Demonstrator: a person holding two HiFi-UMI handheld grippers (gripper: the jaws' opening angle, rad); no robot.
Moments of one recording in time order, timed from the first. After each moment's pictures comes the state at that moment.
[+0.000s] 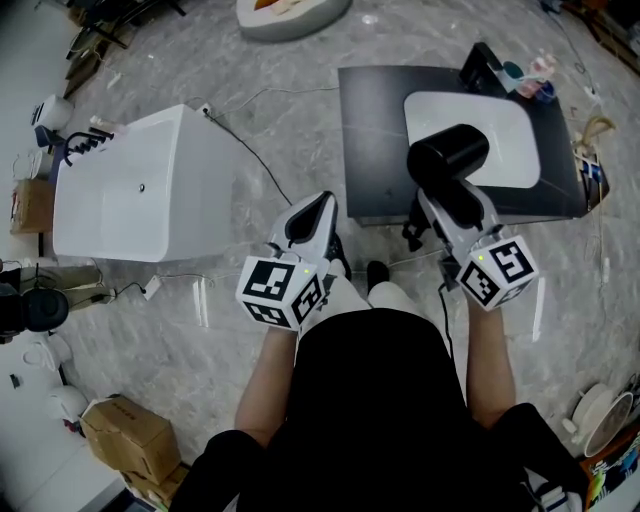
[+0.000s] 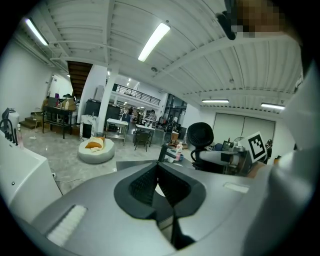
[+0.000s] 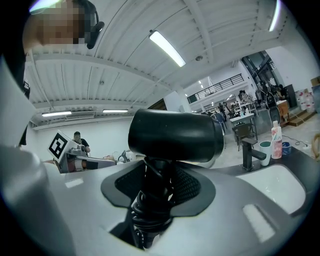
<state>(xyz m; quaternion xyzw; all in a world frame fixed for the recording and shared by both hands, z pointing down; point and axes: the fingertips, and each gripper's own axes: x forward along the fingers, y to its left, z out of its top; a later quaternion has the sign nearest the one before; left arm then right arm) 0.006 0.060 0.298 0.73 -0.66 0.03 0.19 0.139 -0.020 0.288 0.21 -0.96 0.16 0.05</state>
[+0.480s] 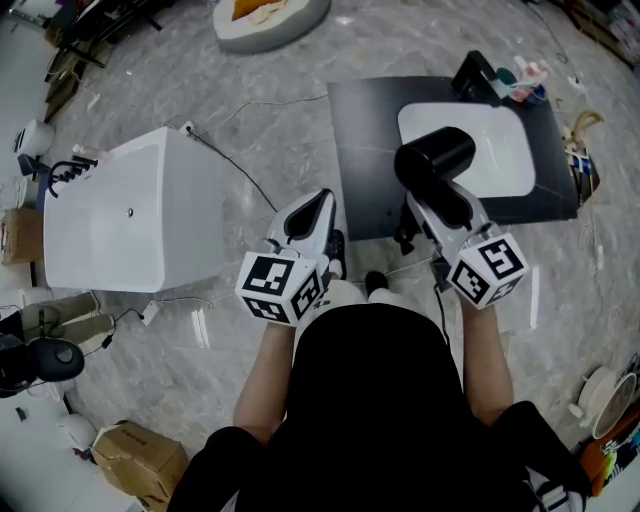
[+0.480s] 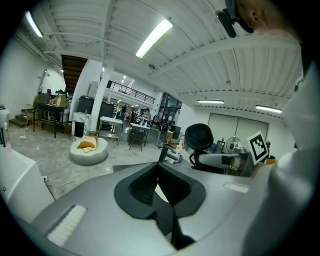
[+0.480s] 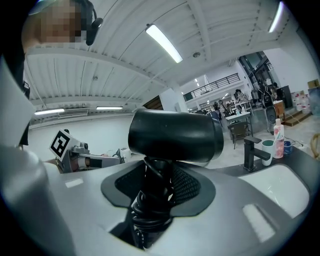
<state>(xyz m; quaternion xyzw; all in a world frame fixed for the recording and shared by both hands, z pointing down) -0.038 0.003 0.304 0.76 -0.62 0.03 0.19 0.090 -0.055 0.298 0.23 -0.96 0.17 0.07</state>
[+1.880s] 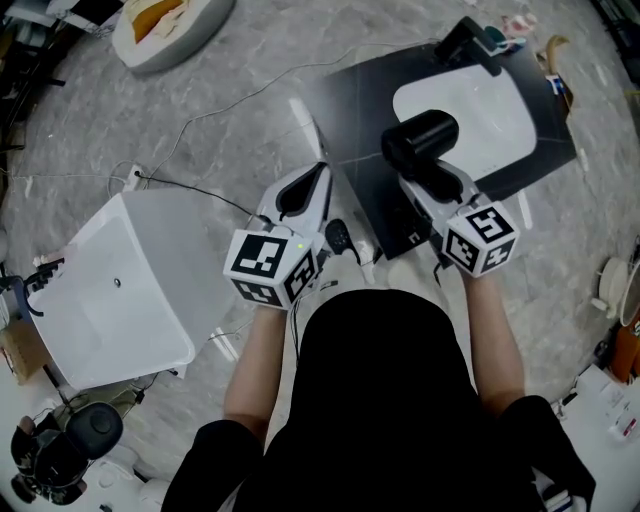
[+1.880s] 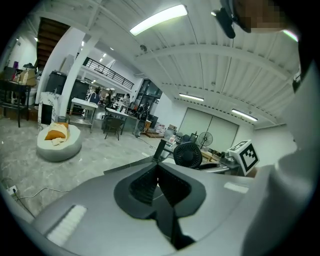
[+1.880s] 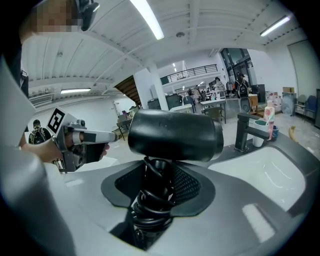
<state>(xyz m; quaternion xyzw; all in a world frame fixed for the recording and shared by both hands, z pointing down) -0.143 -0.149 0.354 0.85 -0.46 0.06 0.24 -0.008 -0.156 0.393 0.37 -0.88 0.23 0.18</state>
